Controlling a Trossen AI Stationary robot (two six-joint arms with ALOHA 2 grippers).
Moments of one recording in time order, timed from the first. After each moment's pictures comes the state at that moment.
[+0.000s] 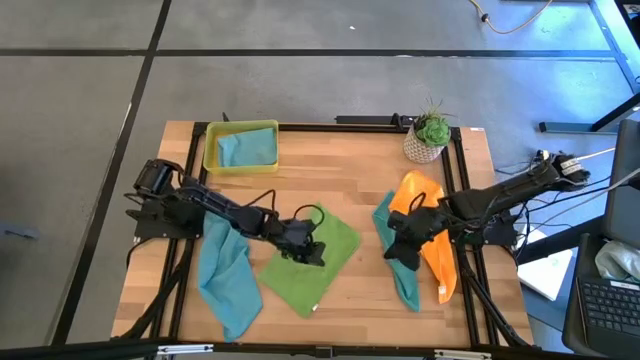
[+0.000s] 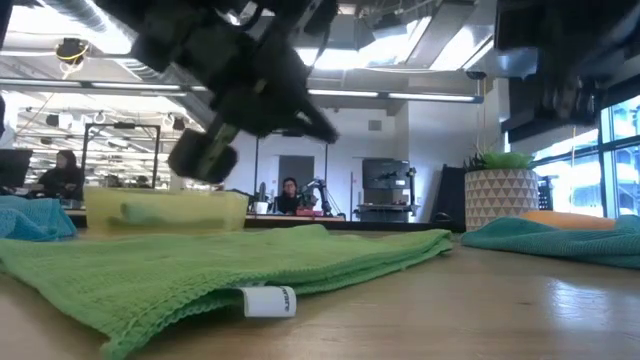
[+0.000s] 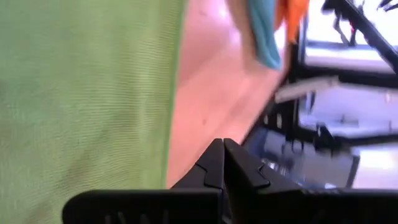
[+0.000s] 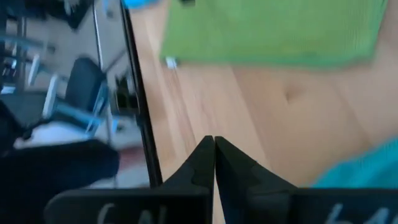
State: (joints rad) left arm -0.23 1.73 0.89 0.26 0.16 -1.50; right arm 0.34 1.06 0.65 -0.29 -0.14 0.94
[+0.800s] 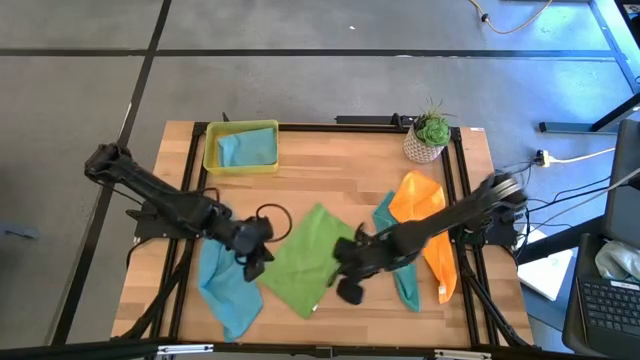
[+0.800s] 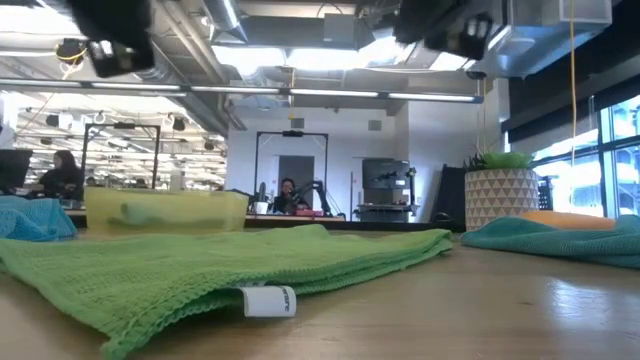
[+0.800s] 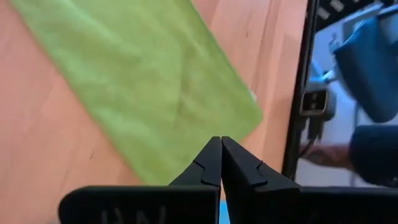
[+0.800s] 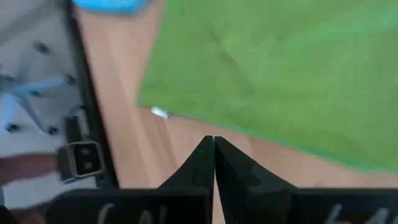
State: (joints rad) left arm -0.45 1.22 0.89 -0.52 -0.08 -0.86; right arm 0.43 1.80 1.47 -0.69 0.10 0.82
